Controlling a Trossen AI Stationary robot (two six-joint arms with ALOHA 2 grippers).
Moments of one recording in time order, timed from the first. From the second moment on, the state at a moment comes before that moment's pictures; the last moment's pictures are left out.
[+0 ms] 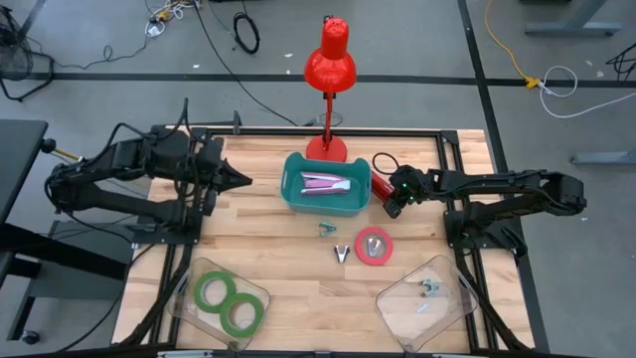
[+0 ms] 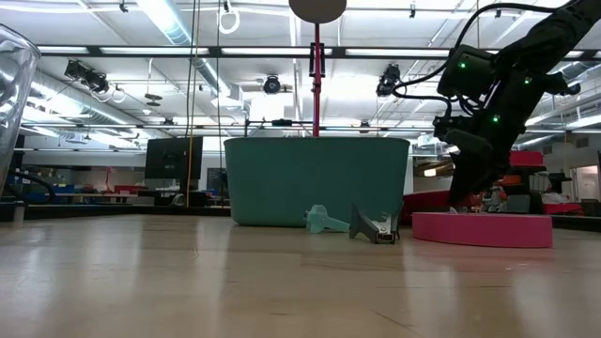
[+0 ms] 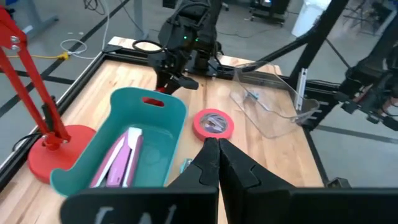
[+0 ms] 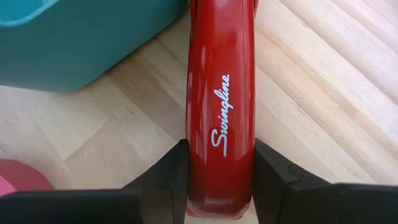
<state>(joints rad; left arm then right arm) 0.07 0.85 1.20 -0.73 0.05 -0.14 -0.33 1.16 0.47 -0.37 0.11 0.38</state>
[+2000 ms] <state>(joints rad) 0.13 0.85 1.20 -0.73 0.08 -0.14 -0.33 1.10 1.01 -0.69 0.15 0.06</state>
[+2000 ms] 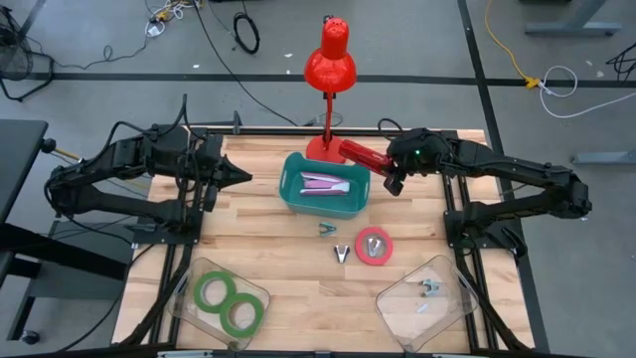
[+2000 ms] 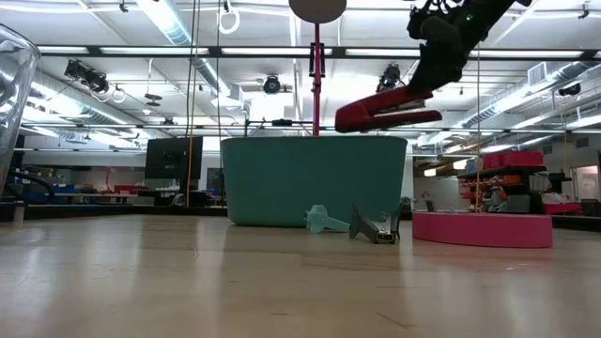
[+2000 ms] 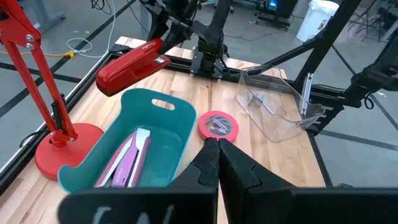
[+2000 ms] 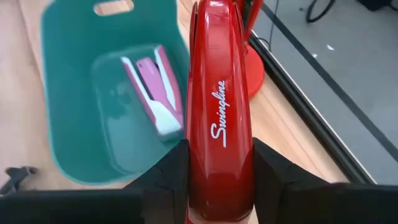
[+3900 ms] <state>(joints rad) 0.13 0.85 1.20 -0.73 0.08 -0.12 -0.16 1.52 1.01 -0.25 -0.01 0.07</state>
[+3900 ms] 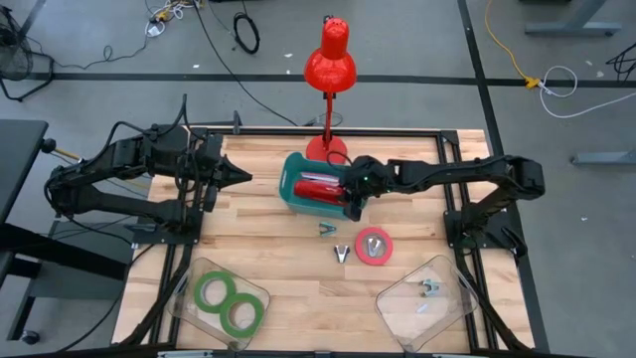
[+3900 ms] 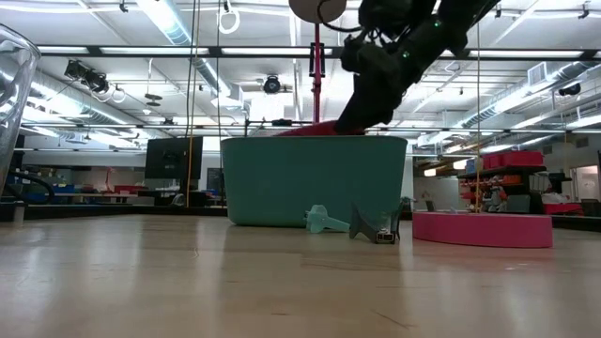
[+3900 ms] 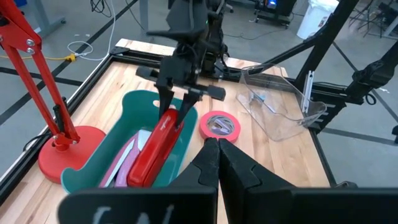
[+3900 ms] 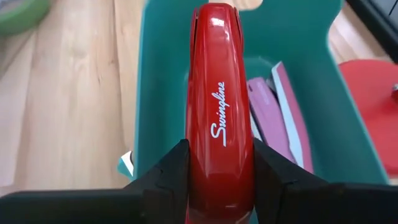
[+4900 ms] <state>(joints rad) 0.13 0.85 1.20 -0.72 0.08 -0.13 -0.16 1.63 1.01 -0.23 -0.02 0.07</state>
